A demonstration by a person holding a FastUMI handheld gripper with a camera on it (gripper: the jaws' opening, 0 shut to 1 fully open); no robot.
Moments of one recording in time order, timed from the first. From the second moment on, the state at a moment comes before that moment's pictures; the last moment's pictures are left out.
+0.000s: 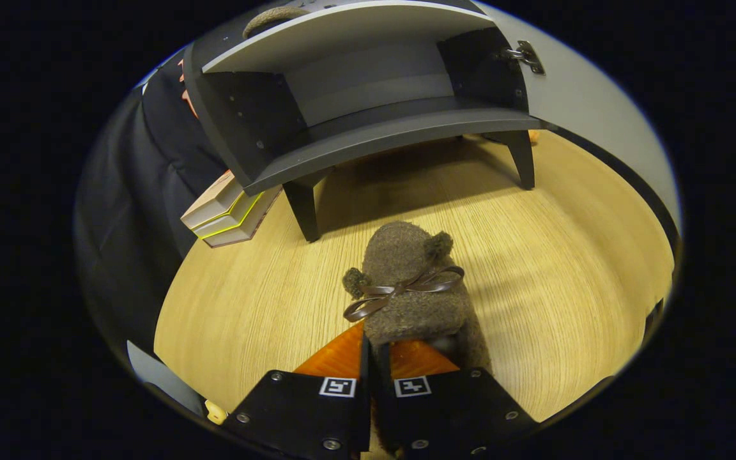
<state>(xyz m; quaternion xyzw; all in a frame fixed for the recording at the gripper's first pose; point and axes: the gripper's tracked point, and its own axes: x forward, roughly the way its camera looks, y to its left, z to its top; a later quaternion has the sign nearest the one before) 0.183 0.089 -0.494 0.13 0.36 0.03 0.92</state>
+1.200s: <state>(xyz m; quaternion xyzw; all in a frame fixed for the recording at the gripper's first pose) 0.236 0.010 -0.106 0.05 0.15 0.04 0.99</state>
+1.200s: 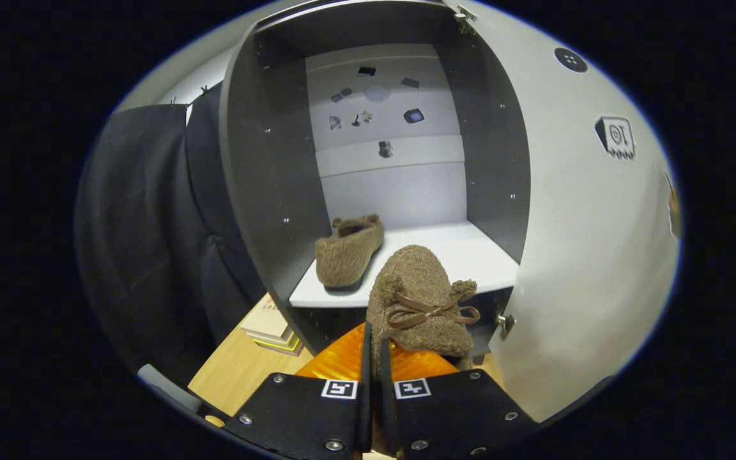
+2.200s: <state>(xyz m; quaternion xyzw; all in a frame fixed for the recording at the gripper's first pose) 0.450 -0.025 -0.111 -0.01 0.21 0.02 0.98</state>
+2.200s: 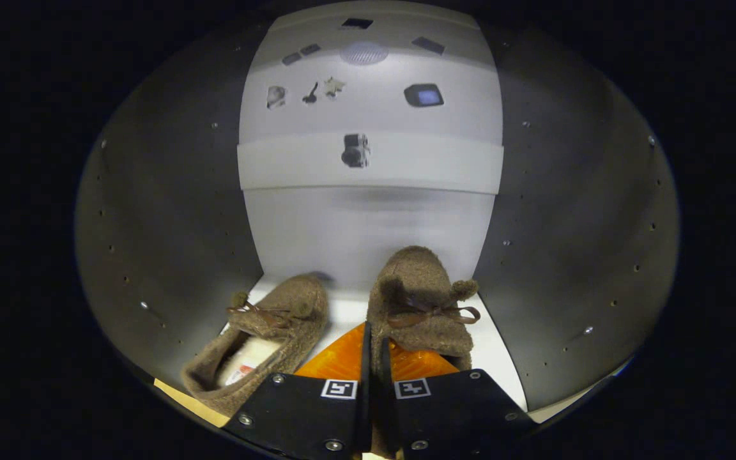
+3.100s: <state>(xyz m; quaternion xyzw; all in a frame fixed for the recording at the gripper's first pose) 0.364 -0.023 -0.074 -0.05 0.18 -0.02 0.98</state>
